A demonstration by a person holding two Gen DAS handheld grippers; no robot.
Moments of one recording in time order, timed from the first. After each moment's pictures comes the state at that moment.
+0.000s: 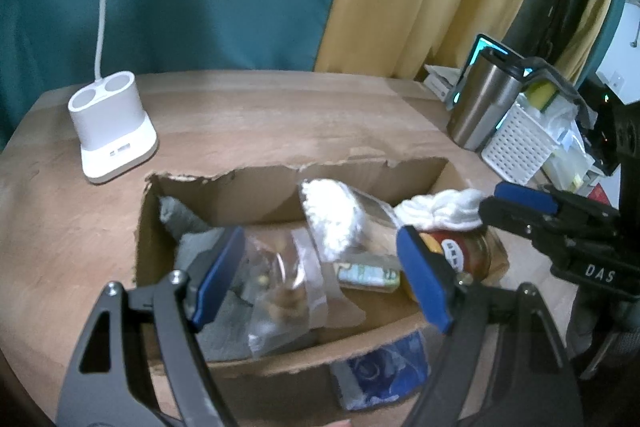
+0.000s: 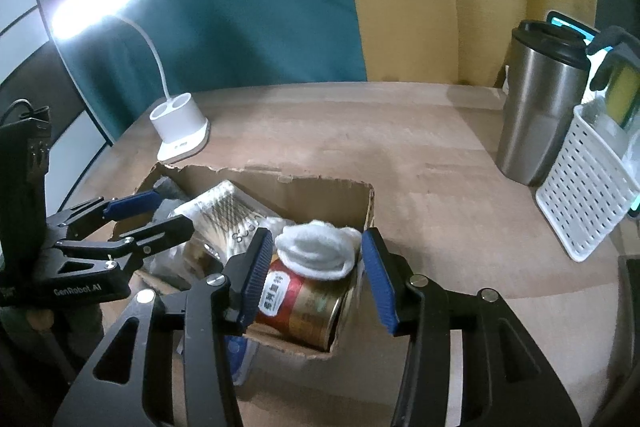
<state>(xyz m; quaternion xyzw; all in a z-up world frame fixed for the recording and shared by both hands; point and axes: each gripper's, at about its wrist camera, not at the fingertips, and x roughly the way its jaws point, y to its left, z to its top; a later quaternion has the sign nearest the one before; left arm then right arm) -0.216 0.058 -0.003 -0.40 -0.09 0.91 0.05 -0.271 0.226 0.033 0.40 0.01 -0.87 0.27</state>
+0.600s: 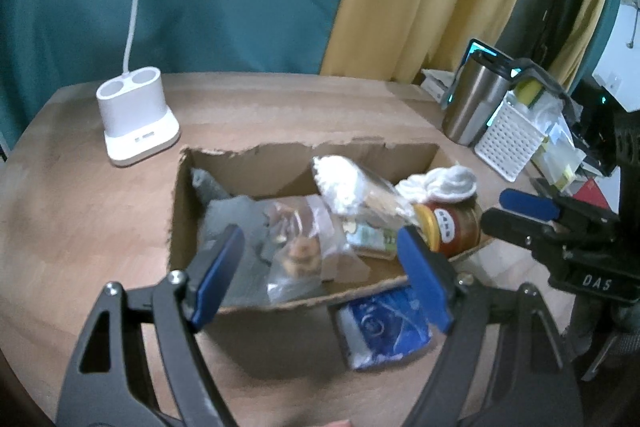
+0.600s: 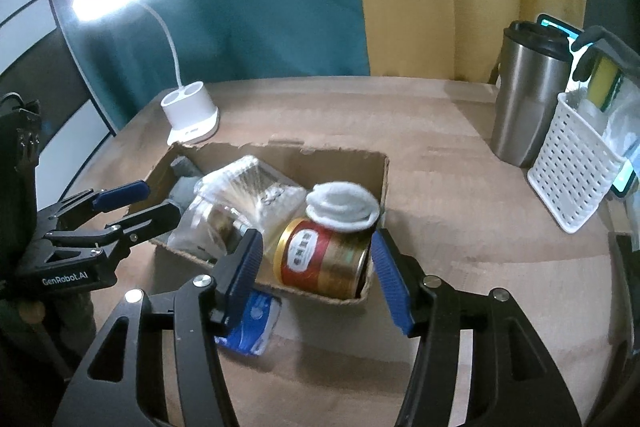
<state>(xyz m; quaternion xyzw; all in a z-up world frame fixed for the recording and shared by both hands) -0.174 0.044 0.002 -0.38 -0.09 0.92 0.04 -0.232 0.222 0.037 0.40 0.02 -0.88 0.26</state>
